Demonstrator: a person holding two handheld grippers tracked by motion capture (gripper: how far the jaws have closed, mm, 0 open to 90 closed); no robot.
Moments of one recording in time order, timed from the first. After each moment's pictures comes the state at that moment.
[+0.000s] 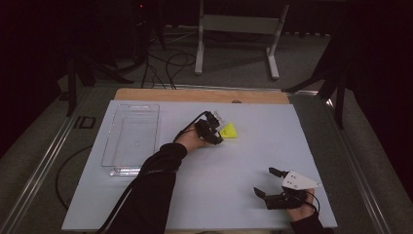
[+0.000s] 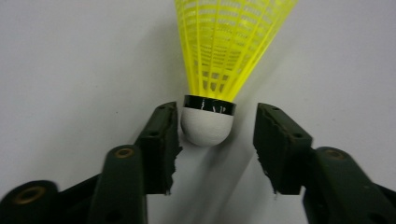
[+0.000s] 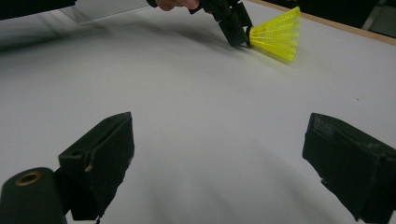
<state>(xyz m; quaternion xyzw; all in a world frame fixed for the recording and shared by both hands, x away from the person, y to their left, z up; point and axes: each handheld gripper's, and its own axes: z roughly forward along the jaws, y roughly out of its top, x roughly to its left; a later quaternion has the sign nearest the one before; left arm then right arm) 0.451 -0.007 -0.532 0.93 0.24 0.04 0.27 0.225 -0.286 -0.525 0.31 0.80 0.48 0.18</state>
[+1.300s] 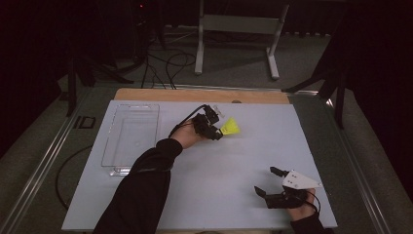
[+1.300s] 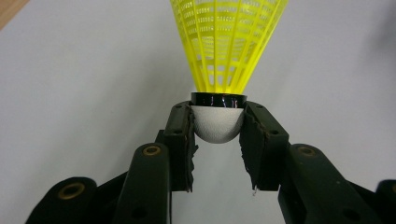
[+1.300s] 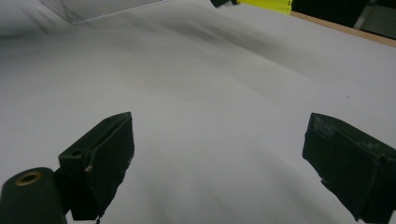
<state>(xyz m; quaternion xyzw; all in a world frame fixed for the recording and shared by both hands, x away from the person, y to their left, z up) 0.434 0.004 -0.473 0.93 0.22 0.01 0.28 0.226 -0.288 -0.524 0.32 0.80 0.48 0.19</state>
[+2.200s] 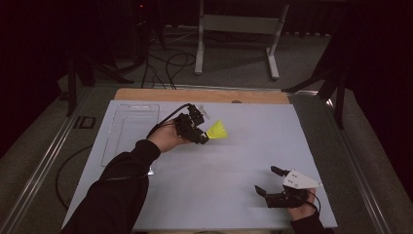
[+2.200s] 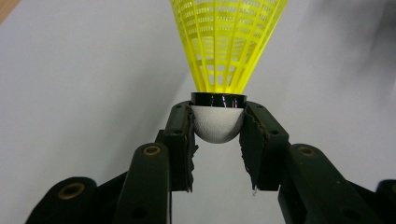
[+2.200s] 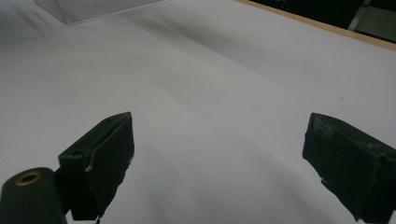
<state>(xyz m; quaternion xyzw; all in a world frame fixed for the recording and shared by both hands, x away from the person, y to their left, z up) 0.396 0.052 -0.421 0.94 0.22 0.00 0.25 0.226 -0.288 -0.523 0.32 0.80 0.48 0.19</state>
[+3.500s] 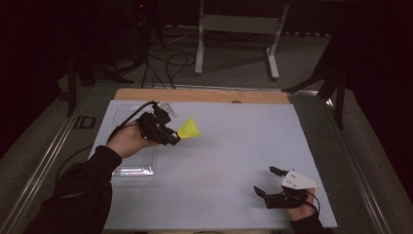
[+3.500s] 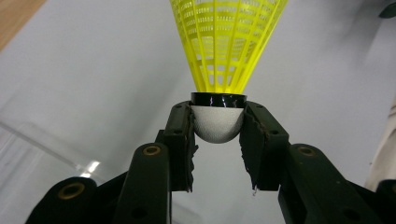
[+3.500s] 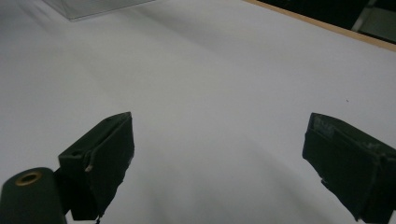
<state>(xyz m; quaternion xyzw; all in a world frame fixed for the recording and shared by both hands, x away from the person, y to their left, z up) 0.360 0.135 -0.377 0.93 0.26 0.02 0.25 0.225 -0.284 -0.521 0.31 0.80 0.47 0.19</state>
